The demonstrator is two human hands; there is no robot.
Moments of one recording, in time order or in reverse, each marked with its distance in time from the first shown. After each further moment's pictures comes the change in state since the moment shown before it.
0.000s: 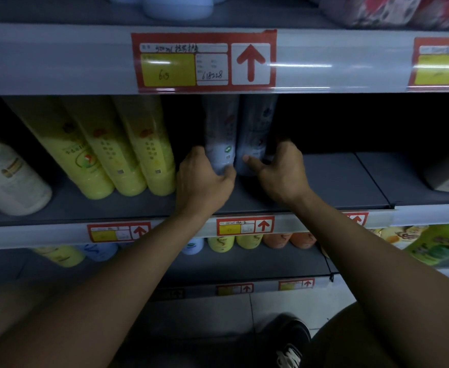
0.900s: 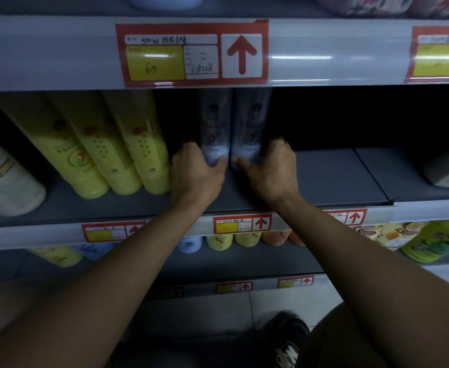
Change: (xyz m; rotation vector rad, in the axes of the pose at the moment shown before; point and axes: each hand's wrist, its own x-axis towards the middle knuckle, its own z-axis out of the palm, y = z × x) left_hand 0.012 -0.002 0.003 0.059 0.032 -0.045; right_hand -0.005 -0.002 0.013 -0.102 0.063 0.074
